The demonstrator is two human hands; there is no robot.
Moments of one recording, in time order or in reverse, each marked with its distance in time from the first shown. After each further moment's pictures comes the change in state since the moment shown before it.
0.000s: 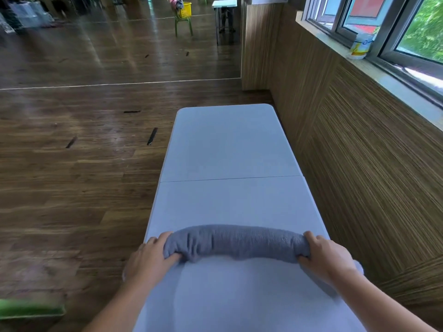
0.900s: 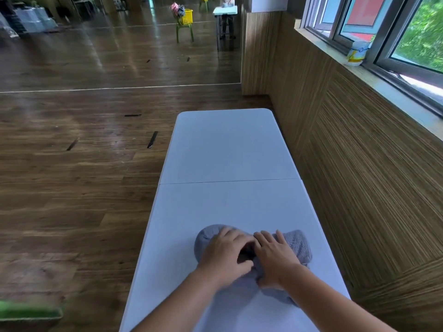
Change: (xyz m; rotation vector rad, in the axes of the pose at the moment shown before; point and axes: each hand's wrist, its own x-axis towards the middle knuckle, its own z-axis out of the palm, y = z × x) left_hand -0.032 0.160 0.015 -0.195 -0.014 0.668; right_hand 0.000 -0.101 0.000 -0.174 -0.045 -0.517
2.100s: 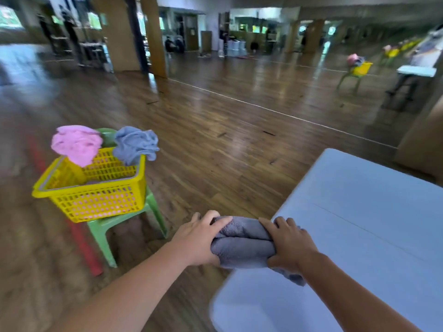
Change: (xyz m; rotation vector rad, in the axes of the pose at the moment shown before) left_hand -0.334 -0.083 -0.143 0.327 0.199 -0.713; right_hand 0.017 -0.254 -0.132 -0.058 0.173 -0.447
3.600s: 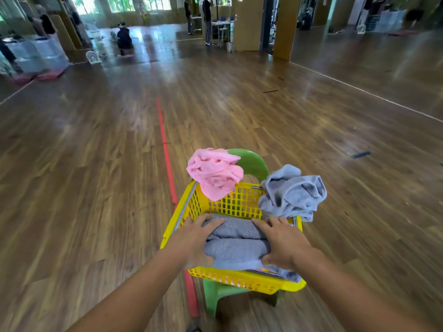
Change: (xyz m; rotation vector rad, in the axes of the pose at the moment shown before) left_hand 0.033 -0.721 -0.066 -0.080 -0.077 -0.568; right_hand 0.641 -0.525 -0.007 -0.058 -0.160 -0.583
